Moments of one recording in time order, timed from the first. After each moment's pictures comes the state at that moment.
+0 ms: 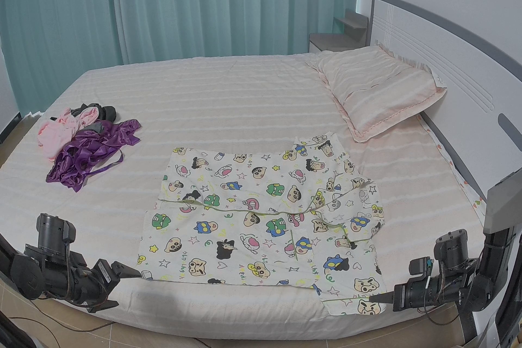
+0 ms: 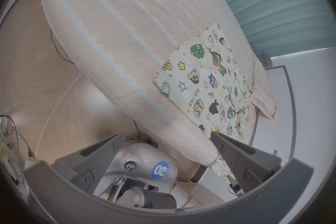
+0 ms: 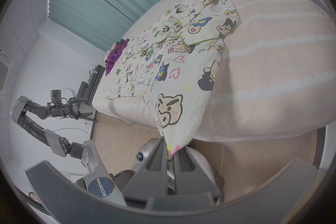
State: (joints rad) left arm 0.03 1.64 -0.21 -0.40 -0.31 -0.84; right arm 0.26 2.13 -0.02 -1.24 0.49 0.36
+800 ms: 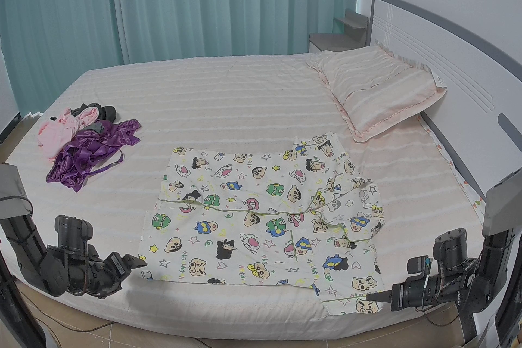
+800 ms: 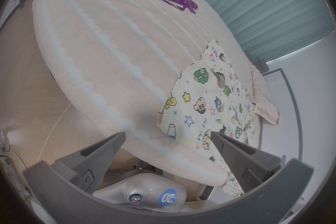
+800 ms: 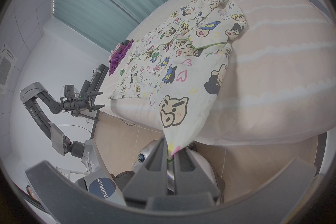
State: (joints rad) left arm 0.05 1.96 -0.21 -0.80 -0.22 -0.74; right arm 0.29 2.12 -0.02 -1.28 0.49 0.36
